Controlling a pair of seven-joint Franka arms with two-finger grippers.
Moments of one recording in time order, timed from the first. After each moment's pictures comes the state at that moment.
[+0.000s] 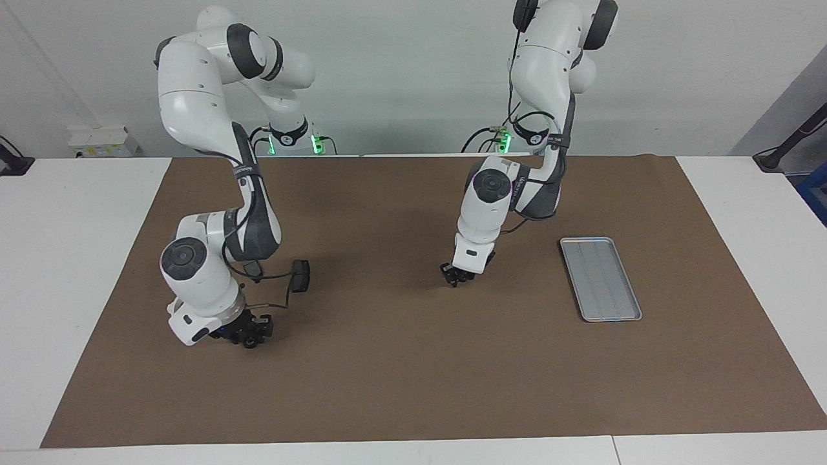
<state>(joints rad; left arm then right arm) -0.50 0.44 -0.05 -1.84 -0.02 2.33 -0.91 -0.19 0.69 0.26 -1.48 -0.23 2.17 0.13</state>
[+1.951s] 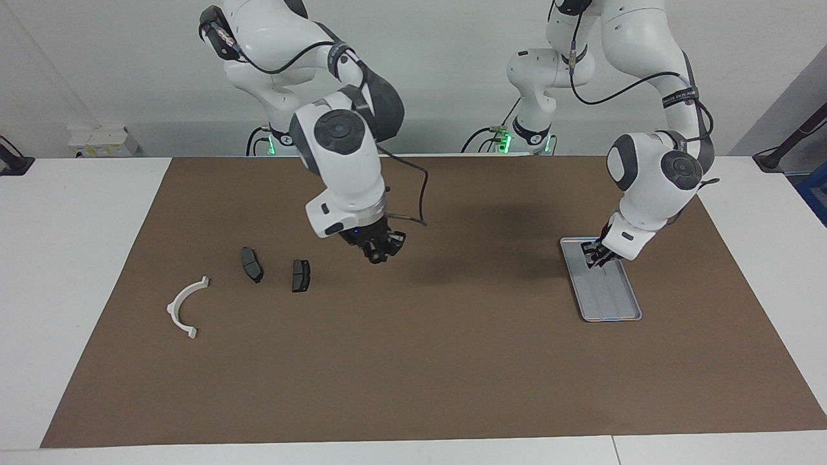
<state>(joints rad) -0.04 0.20 0.01 -2.01 -0.01 2.16 -0.01 0.25 0.48 0.32 -1.31 -0.05 1.77 0.99</state>
